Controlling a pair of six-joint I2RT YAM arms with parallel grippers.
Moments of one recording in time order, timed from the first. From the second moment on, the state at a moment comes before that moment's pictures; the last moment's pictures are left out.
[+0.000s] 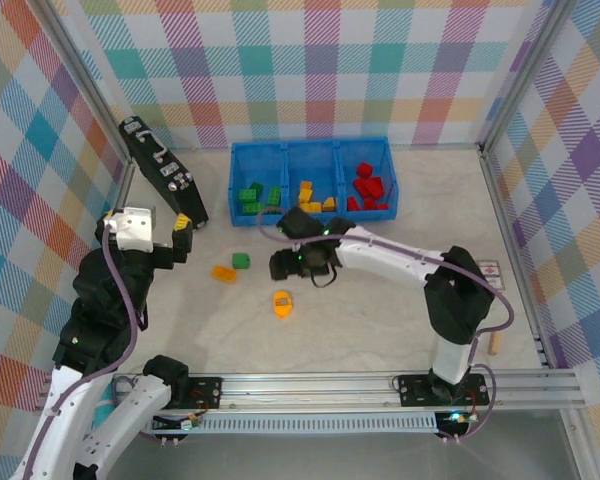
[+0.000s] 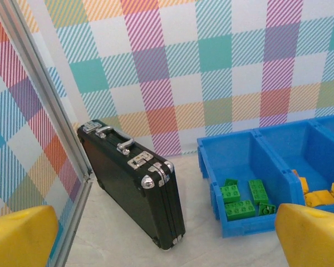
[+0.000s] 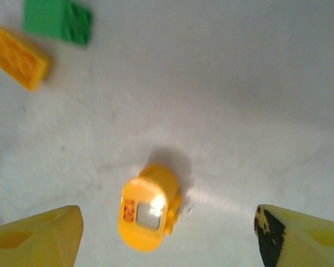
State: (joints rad) left arm -0.35 0.55 0.96 -0.50 -0.36 0.13; right arm 0.94 1.80 1.39 -0.75 -0.06 0.71
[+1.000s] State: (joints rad) left arm -0.39 0.52 0.98 -0.50 -0.42 0.14; right arm 0.93 2.00 1.48 -0.87 -0.05 0.64
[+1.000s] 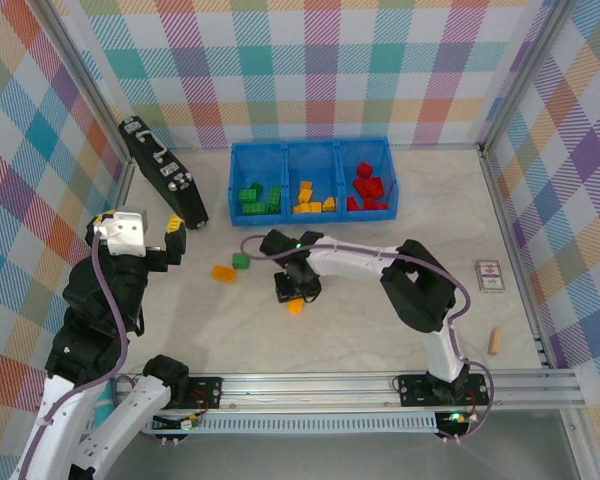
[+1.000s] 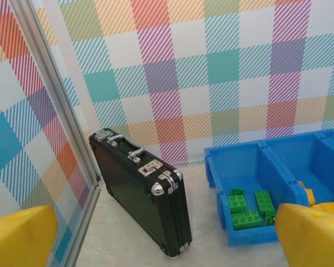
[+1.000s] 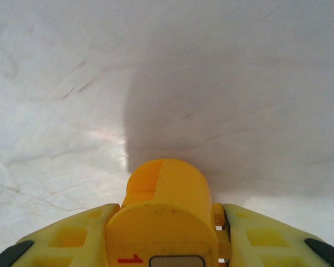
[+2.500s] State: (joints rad) left arm -0.45 0.52 1.00 -0.53 -0.46 0.22; right arm 0.64 2.11 2.00 -0.76 0.10 -0.26
